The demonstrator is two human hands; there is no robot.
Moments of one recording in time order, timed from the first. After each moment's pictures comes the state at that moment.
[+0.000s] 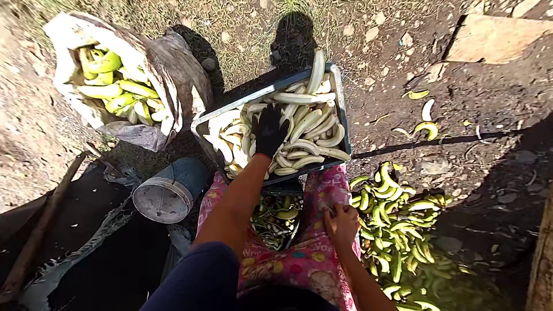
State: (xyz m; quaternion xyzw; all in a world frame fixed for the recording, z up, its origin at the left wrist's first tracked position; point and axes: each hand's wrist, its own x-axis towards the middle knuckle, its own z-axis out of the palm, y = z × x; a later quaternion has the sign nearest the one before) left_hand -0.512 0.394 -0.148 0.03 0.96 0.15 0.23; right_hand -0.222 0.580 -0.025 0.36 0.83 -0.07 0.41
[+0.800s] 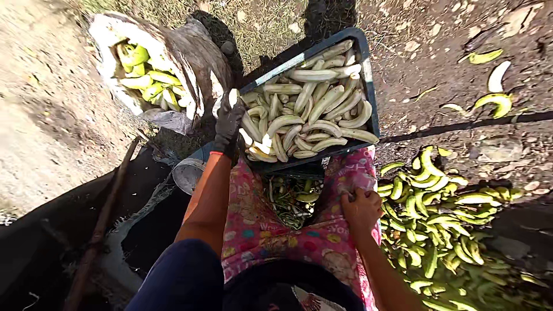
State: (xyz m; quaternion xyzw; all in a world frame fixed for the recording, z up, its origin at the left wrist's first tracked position) left_hand -0.542 0.258 -0.053 -0.24 0.80 0.50 0.23; right_hand -0.225 0.576 -0.029 0.37 0.81 -0.09 0.43
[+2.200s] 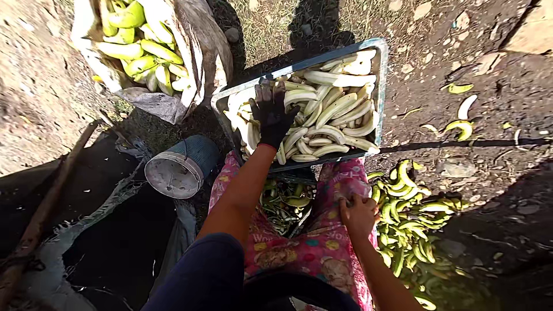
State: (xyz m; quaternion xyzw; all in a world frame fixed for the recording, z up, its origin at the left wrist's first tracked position) left_hand -0.507 0.342 -0.117 -0.03 0.98 0.12 0.13; right_hand -0.234 0.575 -0.028 0.35 0.82 -0.03 0.46
